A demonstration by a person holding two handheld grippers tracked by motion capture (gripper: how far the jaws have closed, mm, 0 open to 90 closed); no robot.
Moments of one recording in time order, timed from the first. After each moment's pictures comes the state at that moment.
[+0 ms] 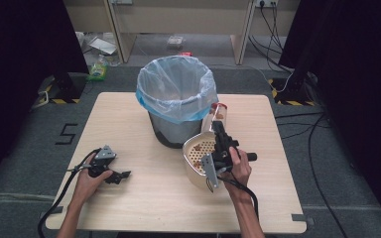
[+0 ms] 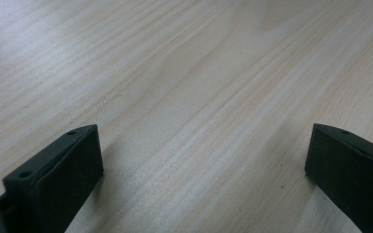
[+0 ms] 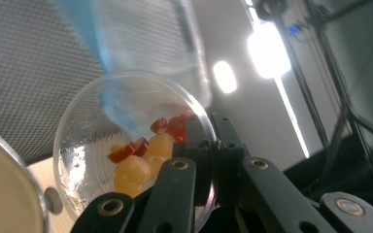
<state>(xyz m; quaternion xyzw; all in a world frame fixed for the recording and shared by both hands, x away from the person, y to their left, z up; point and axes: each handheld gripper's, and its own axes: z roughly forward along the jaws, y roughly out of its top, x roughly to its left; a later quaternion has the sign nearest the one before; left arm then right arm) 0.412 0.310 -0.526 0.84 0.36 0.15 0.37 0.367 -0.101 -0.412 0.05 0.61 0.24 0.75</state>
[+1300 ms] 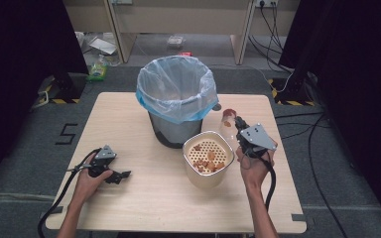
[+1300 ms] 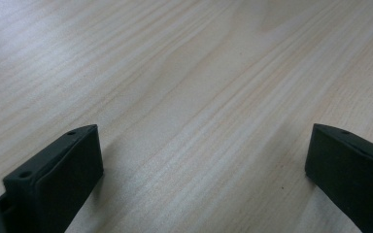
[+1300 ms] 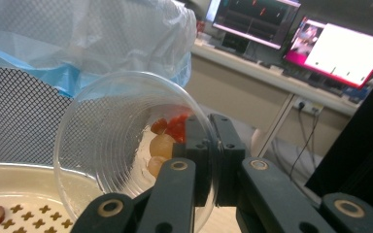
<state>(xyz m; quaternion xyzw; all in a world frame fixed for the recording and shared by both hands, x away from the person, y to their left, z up) 0.413 0.310 -0.526 0.85 0.36 0.14 0.37 0.394 -0.172 -0.378 0.35 0.67 0.46 0.46</state>
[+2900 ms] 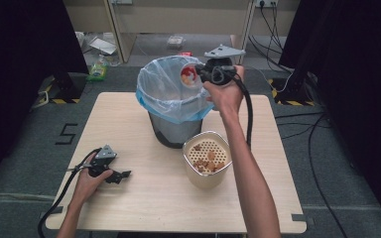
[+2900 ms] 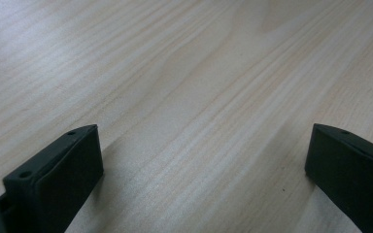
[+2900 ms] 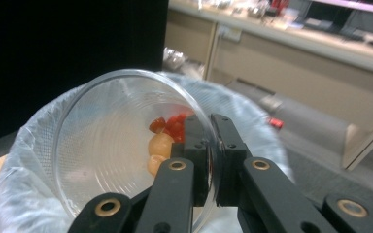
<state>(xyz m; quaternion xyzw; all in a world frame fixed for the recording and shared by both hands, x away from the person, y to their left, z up) 0.414 0.310 -0.526 0.85 0.36 0.14 0.37 0.500 -0.075 -0.235 0.34 0.76 0.48 0.29</state>
